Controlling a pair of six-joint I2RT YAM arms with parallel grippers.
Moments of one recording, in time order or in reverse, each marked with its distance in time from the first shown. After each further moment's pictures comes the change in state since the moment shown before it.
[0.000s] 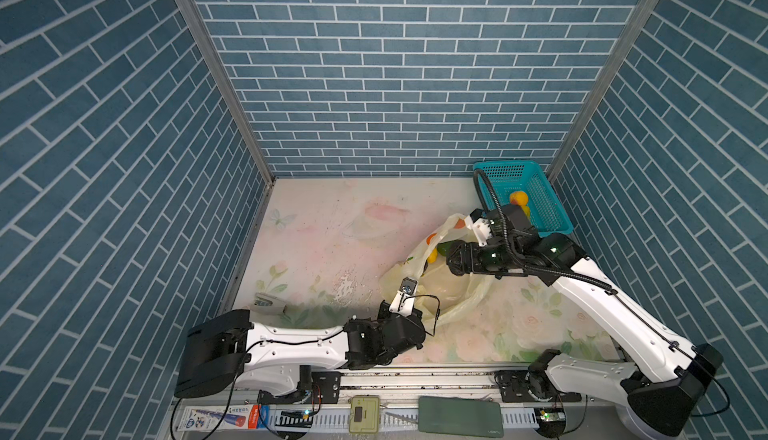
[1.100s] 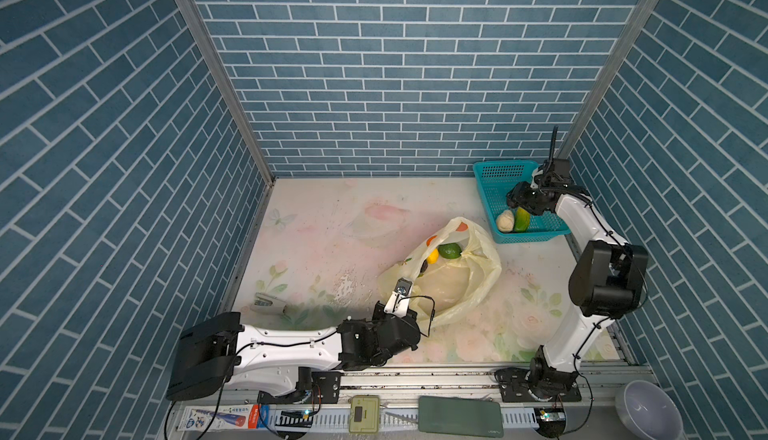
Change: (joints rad) left arm 0.000 -0.055 -0.026 -0.047 -0.006 -0.003; right arm -0.675 0.724 0.347 0.385 0.033 -0.143
